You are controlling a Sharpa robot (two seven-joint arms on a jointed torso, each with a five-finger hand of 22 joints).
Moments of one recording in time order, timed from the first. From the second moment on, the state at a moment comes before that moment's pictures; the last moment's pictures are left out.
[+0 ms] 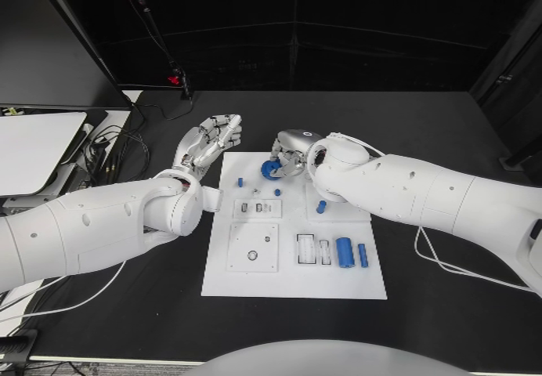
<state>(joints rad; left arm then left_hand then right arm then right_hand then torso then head) 1.26 -0.72 -0.24 1.39 0.03 -0.47 0.68 1.11 0.05 -0.07 0.29 0.28 0.23 0.14 0.73 0.10 0.30 0.26 0.69 0.07 0.15 0.27 0.81 0.07 0.07 0.32 0.29 0.24 0.12 1.23 -0.37 -0.04 1.08 -1.50 -0.24 -0.19 1.44 -0.09 0.19 0.19 0.24 0.99 0.17 0.17 0.09 1.47 0.07 1.57 1.31 1.47 0.02 1.57 1.31 0.01 1.46 0.13 1.57 1.31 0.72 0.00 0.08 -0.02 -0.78</state>
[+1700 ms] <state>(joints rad) 1.26 -0.72 -0.24 1.38 0.03 -0.47 0.68 1.11 0.05 -0.07 0.29 0.28 0.23 0.14 0.73 0.10 0.30 0.26 0.69 0.07 0.15 0.27 0.81 0.07 0.07 0.32 0.29 0.24 0.12 1.22 -0.49 -0.04 1.21 -1.41 -0.44 -0.08 1.40 -0.11 0.15 0.20 0.14 0.88 0.09 0.07 0.07 1.46 0.02 1.57 1.31 1.47 -0.02 1.57 1.31 0.01 1.46 0.10 1.57 1.31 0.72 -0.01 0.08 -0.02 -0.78</state>
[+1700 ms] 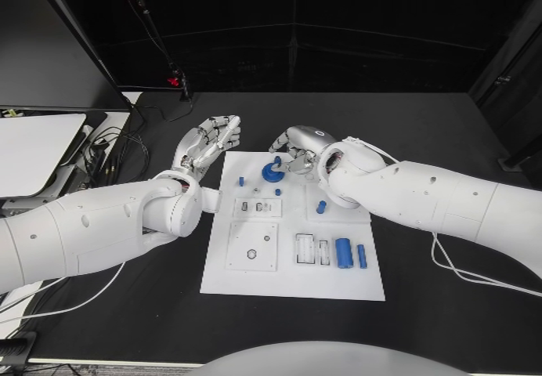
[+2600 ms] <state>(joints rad) 1.26 -0.71 -0.24 1.34 0.03 -0.46 0.68 1.11 0.05 -0.07 0.29 0.28 0.23 0.14 0.73 0.10 0.30 0.26 0.69 0.07 0.15 0.27 0.81 0.07 0.07 0.32 0.29 0.24 0.12 1.24 -0.95 -0.04 1.47 -1.13 -0.59 0.06 1.38 -0.13 0.08 0.28 0.08 0.90 0.09 0.08 0.08 1.46 0.02 1.57 1.31 1.46 -0.03 1.57 1.31 0.01 1.47 0.09 1.57 1.31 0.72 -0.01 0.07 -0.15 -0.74</state>
